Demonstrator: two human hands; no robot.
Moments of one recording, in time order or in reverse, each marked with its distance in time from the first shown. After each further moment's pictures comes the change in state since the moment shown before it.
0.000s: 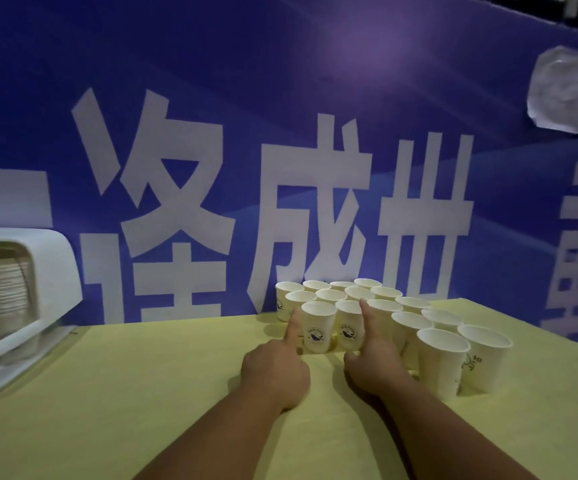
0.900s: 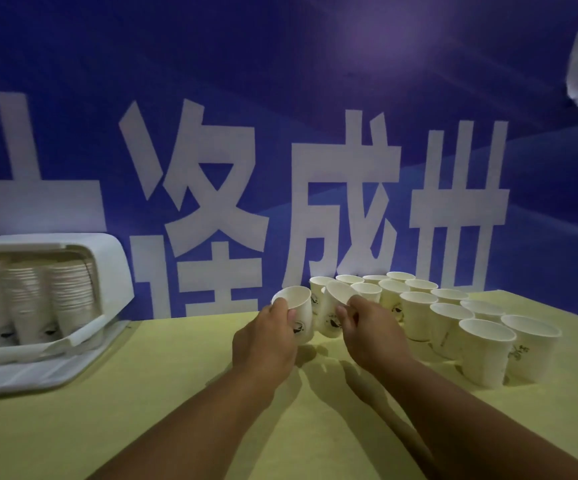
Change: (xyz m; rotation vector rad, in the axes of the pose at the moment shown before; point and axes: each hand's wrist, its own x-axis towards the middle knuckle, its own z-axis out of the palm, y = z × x) left_hand -0.021 -0.061 -0.052 -0.120 0.364 -0.053; right_hand -0.015 -0.073 0.030 -0.182 0.100 -0.221
